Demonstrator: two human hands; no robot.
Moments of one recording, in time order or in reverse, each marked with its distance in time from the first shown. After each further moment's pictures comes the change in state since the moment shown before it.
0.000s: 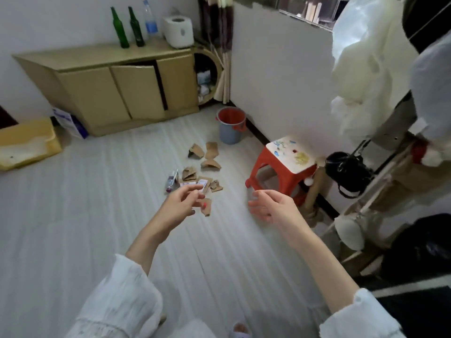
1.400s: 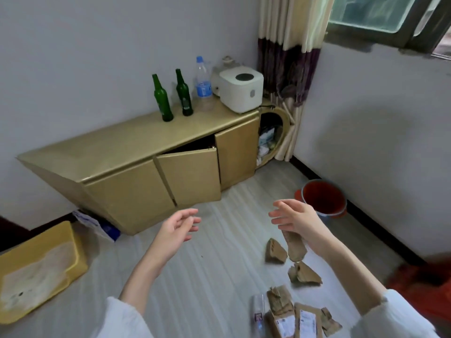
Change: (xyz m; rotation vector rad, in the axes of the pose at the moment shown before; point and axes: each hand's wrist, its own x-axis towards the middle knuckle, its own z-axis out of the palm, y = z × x) left_hand 0.768 0.117 -0.592 0.002 0.036 0.012; right_hand 0.751 -0.364 0.491 -0.026 0.039 0.041
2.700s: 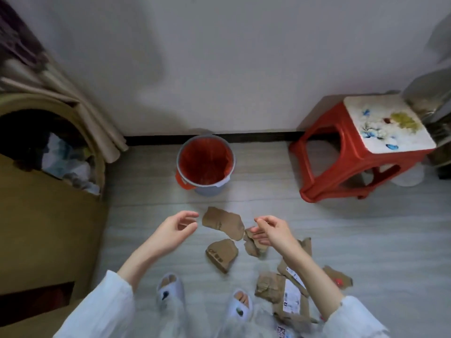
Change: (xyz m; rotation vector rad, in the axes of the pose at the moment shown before) left_hand 0.480 -0.082 0.387 0.788 -1.221 0.187; right_hand 0.314 0.247 -0.112 0.619 0.845 0.557
